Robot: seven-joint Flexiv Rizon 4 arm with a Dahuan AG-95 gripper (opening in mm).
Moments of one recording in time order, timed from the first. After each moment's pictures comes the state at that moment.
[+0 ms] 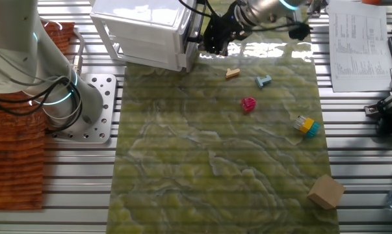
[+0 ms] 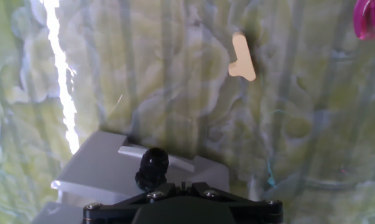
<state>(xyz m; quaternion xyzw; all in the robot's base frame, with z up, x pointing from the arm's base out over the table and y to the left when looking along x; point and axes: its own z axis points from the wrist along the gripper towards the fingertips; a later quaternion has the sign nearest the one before) 0.379 0.158 0.078 0.06 -0.95 -0.10 0.30</state>
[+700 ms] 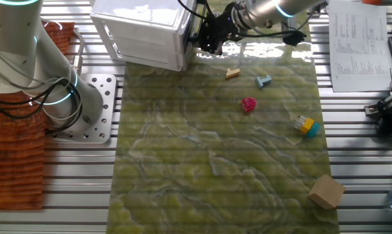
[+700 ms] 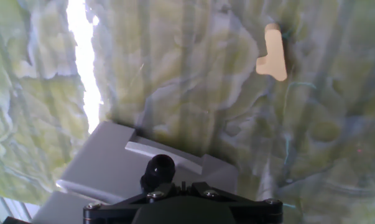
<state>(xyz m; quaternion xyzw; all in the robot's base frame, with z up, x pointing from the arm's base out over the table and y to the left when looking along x) 0.362 0.174 0.072 0.07 -0.94 -0.11 0.32</state>
